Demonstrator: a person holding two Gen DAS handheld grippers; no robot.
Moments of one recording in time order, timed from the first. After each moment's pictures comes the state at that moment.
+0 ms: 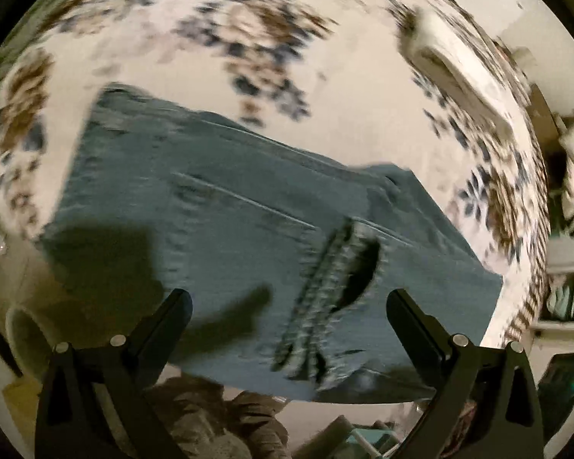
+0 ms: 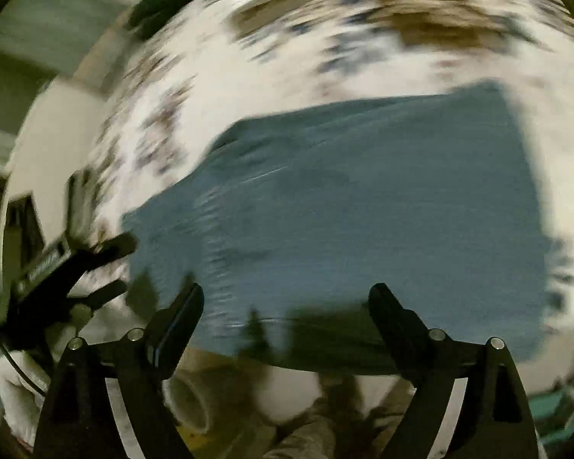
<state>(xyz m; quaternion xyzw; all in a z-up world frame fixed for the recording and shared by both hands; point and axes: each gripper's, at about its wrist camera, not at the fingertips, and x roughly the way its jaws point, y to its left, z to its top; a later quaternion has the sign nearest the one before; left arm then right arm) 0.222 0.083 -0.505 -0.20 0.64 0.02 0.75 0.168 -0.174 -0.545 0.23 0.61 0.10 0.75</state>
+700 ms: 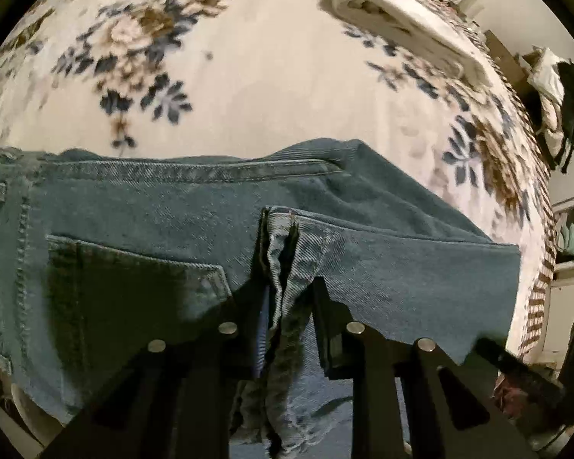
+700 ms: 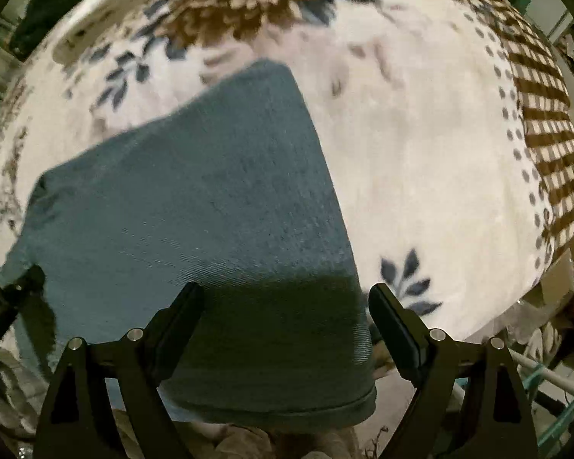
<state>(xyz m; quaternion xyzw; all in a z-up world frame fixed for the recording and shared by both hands) 0.263 0.028 -0.551 -0.13 0.62 -0.05 0.77 0.200 -0.252 -0.611 0.16 0.66 -0.10 0.73</state>
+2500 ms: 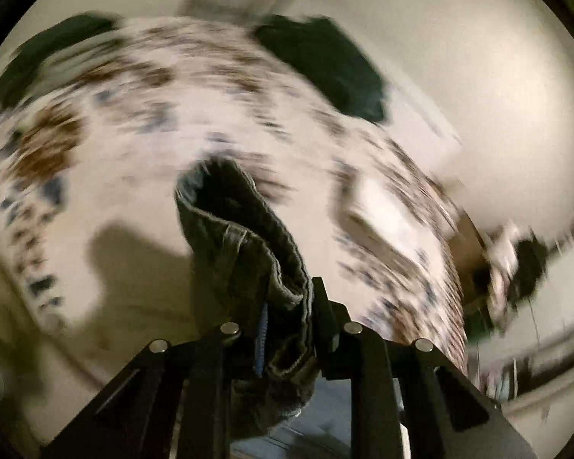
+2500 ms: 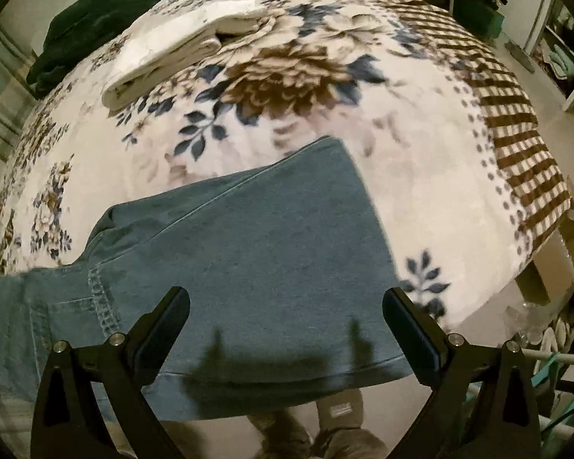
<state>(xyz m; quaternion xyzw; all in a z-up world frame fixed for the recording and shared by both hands) 0.173 0.118 -0.397 -0.32 0.37 -0.01 0.87 0.185 -0.205 -0.528 0.17 0.57 -0.12 0.80</state>
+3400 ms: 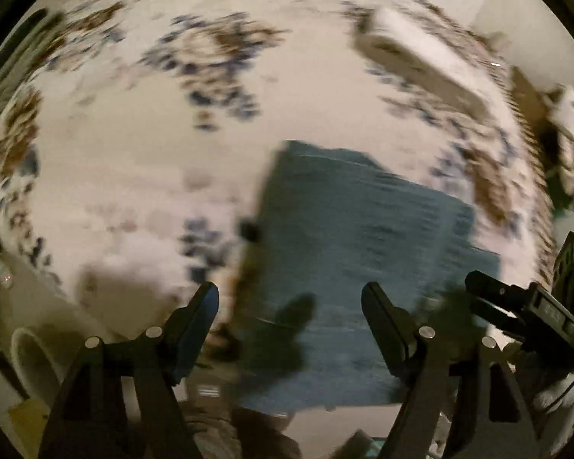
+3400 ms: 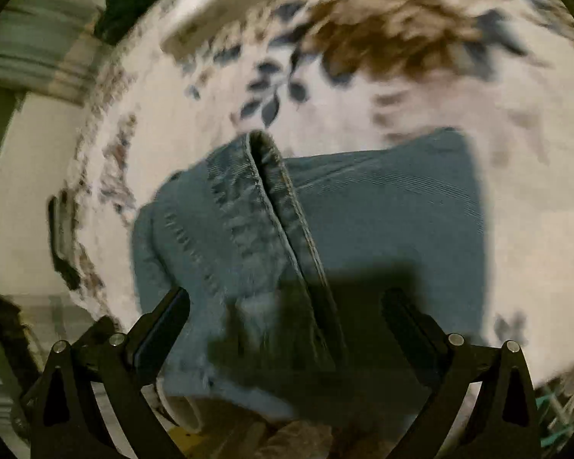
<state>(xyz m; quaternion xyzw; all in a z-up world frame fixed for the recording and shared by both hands) 0.205 0.050 -0.498 -0.15 0.60 0.03 0.79 0.260 -0.221 -0.591 0.23 0.65 0.10 0.72</state>
